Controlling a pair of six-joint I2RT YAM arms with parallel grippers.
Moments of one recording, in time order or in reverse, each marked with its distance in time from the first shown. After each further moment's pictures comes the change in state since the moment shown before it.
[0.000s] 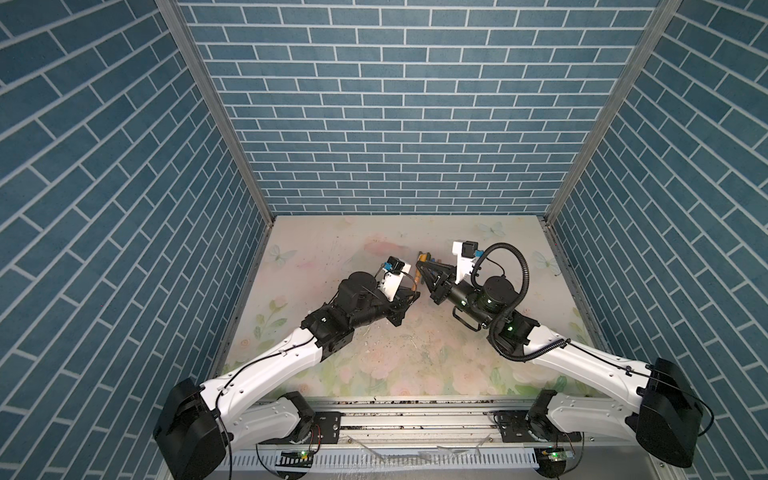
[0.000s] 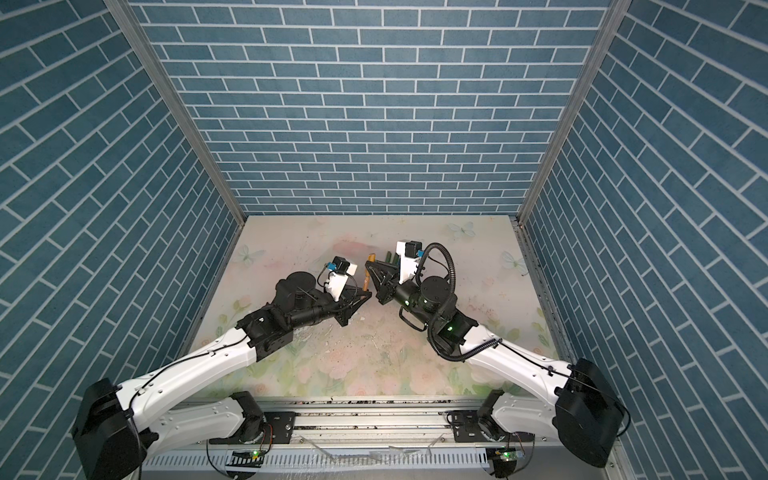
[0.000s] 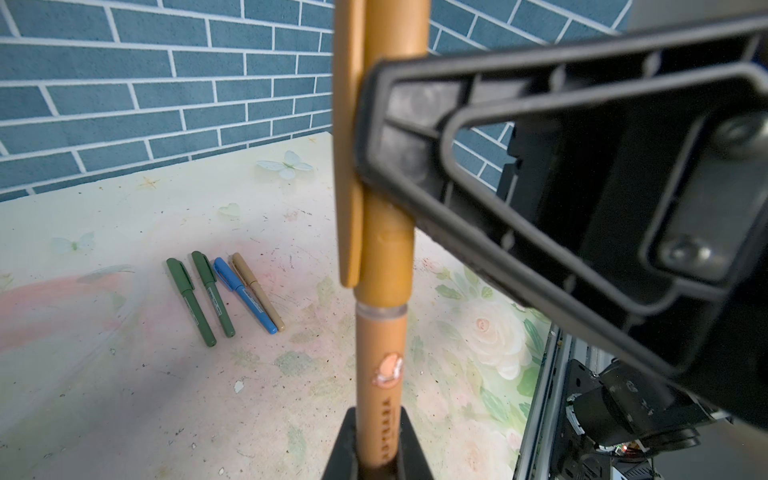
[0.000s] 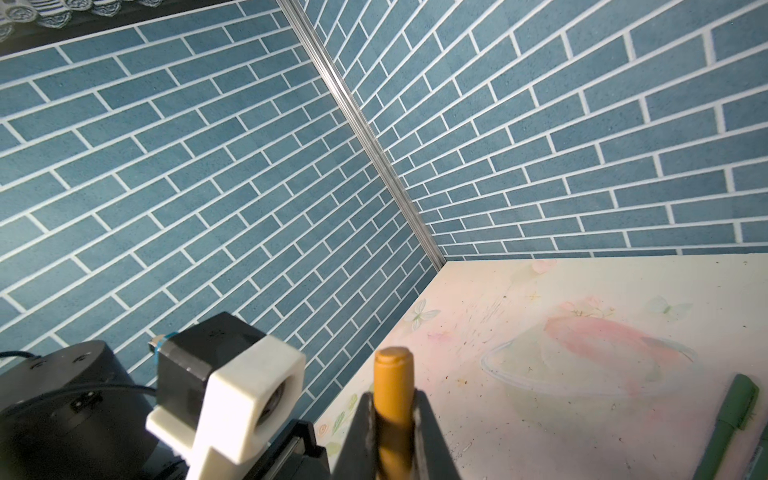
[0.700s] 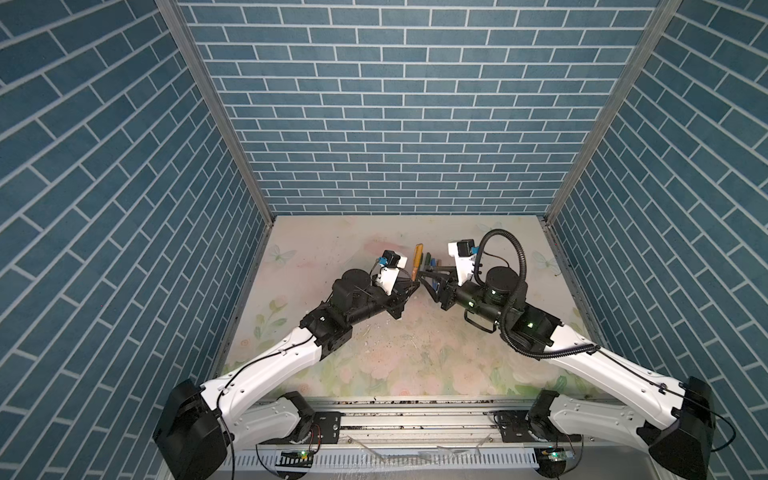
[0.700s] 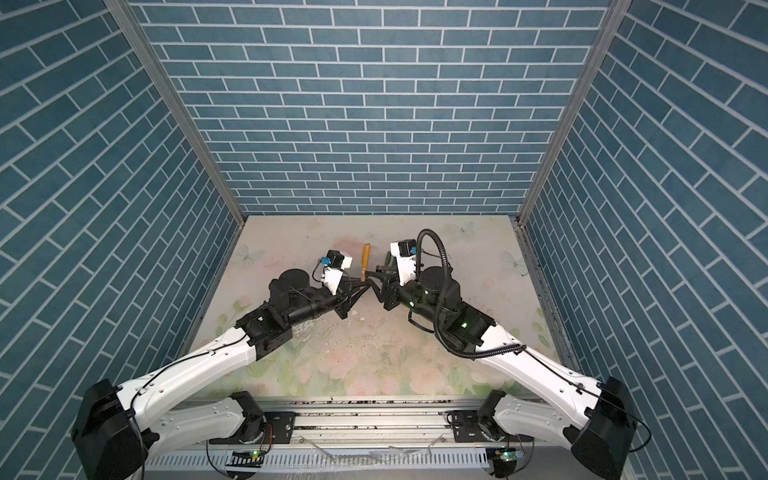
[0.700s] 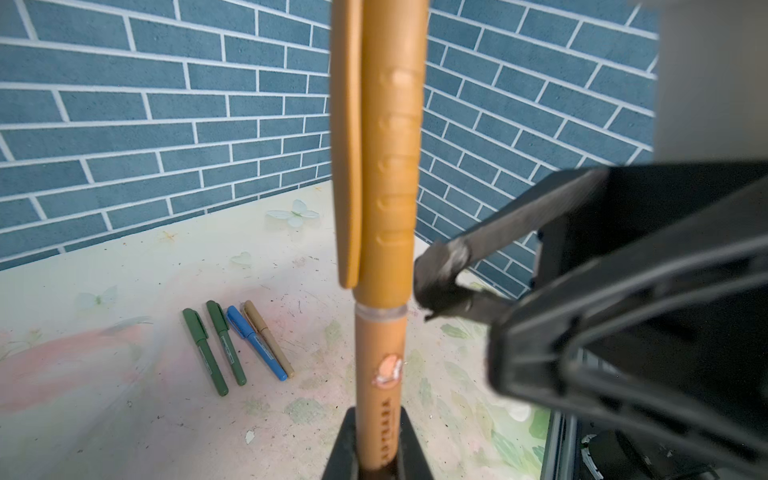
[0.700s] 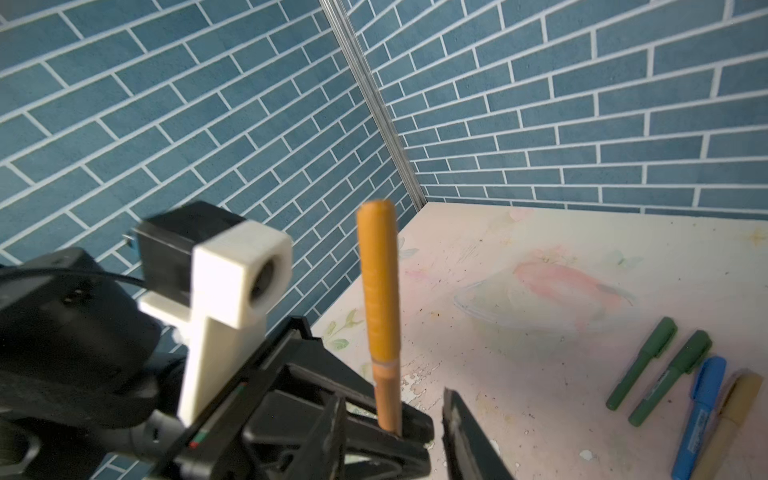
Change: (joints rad) left arm 0.024 0.014 -0.006 0.127 0.013 0.020; right arm -0.004 -0.104 0.193 -0.511 -0.037 -0.156
